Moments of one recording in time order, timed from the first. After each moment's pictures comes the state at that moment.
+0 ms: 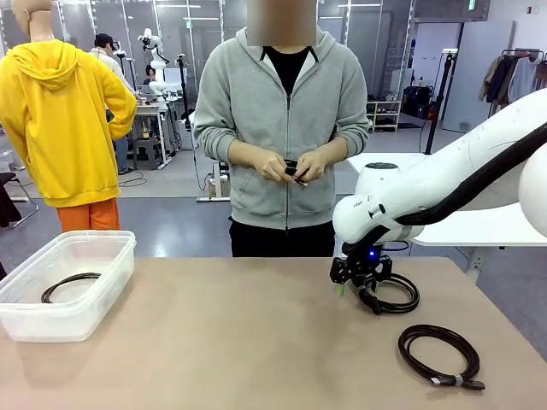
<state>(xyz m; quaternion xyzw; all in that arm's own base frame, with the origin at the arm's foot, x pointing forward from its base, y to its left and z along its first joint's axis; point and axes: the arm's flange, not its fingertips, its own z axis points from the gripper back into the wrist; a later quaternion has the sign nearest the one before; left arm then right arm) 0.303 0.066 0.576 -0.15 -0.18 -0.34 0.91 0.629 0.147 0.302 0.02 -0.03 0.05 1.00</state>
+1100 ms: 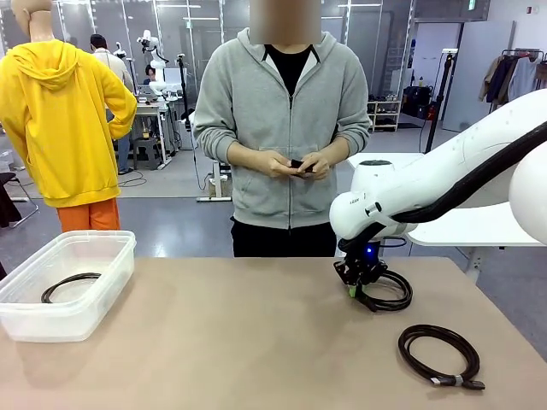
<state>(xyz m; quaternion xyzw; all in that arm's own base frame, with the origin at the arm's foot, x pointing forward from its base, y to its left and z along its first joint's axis) 0.303 0.066 0.576 -0.15 -0.18 -0.34 0.91 0.637 0.151 0.307 0.00 -0.02 0.03 1.00</state>
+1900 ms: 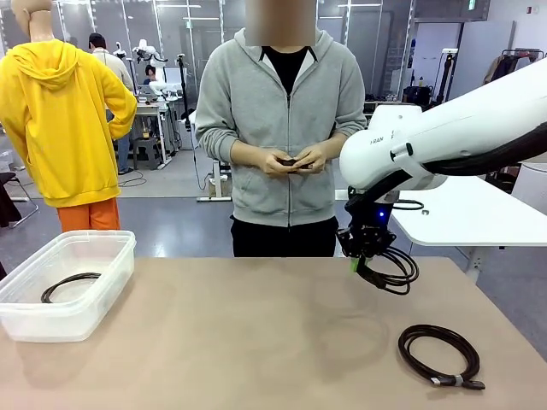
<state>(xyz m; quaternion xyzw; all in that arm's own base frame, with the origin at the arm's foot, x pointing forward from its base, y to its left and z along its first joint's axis) 0.303 0.066 0.575 -0.15 -0.18 -0.34 0.91 0.556 0.162 0.431 0.05 -0.02 0.08 1.00</state>
